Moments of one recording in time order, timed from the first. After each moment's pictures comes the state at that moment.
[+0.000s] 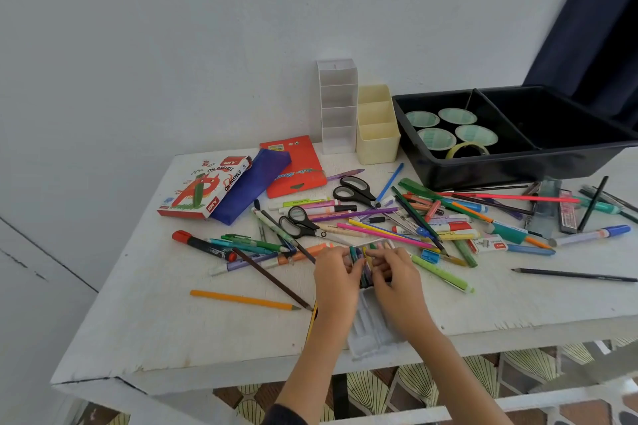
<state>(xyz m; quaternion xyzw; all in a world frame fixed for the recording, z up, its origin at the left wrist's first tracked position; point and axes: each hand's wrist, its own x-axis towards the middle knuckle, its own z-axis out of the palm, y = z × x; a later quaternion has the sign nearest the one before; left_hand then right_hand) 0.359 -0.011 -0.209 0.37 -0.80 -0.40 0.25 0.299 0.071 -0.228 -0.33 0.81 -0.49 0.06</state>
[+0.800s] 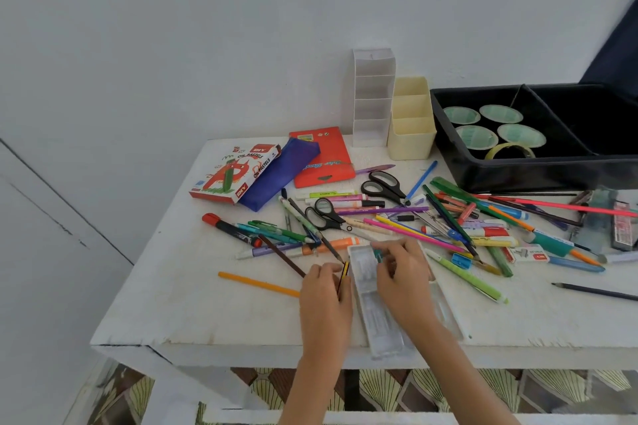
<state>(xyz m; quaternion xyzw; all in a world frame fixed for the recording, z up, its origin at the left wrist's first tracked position) 0.419 -0.012 -0.220 0.41 -0.82 -0.30 0.28 0.312 0.046 -0.220 -0.36 0.81 -0.45 0.02</state>
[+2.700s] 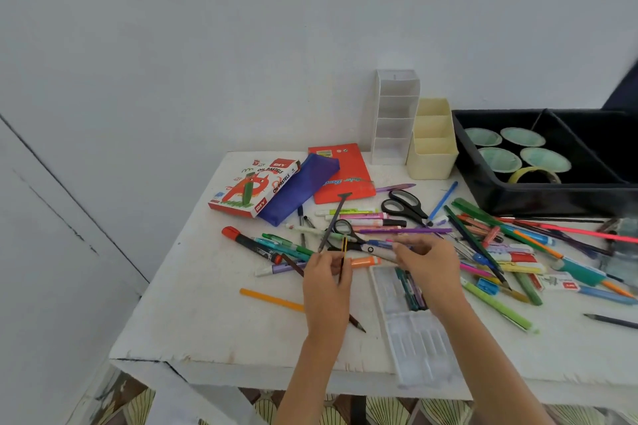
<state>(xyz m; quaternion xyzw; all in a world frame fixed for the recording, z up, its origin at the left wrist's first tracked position) 0.408 -0.068 -0.223 0.40 -0.76 -0.35 0.39 0.287 0.010 -0.184 -0.21 0.80 -0.54 0.16</state>
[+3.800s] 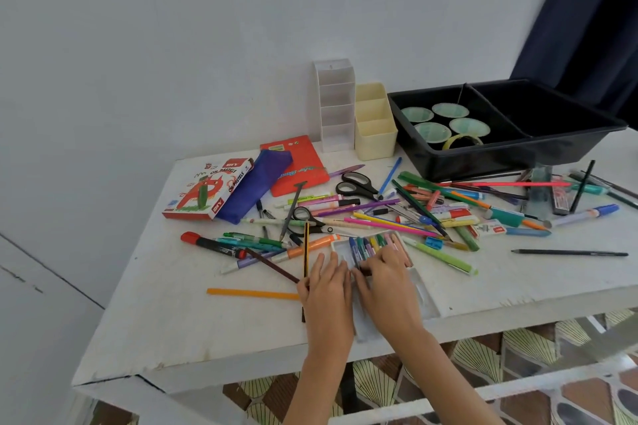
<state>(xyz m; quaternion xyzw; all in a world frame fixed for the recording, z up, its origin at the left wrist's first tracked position) 0.412 -0.012 -0.266 0.27 -0.87 -0.13 0.39 0.341 0.057 -0.232 -0.35 0.88 -0.32 -0.09</state>
